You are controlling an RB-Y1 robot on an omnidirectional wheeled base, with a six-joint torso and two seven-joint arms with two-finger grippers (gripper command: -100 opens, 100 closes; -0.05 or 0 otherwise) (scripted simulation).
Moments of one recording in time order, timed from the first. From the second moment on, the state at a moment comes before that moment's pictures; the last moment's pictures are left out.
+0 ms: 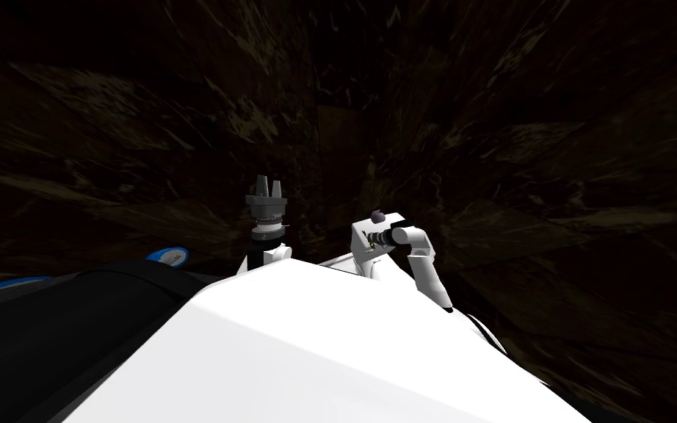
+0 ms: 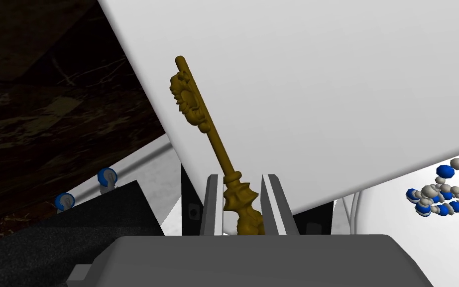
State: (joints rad) left arm 0.54 0.05 0.02 -2.38 0.05 -0.62 0.09; right arm -0.20 -0.38 0.09 -1.83 -0.65 1.54 -1.91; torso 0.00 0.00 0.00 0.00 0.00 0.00
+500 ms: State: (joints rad) left arm 0.54 0.05 0.02 -2.38 0.05 -0.62 0.09; right arm -0.20 -0.38 0.10 -1.85 -0.65 1.55 -1.92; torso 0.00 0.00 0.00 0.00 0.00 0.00
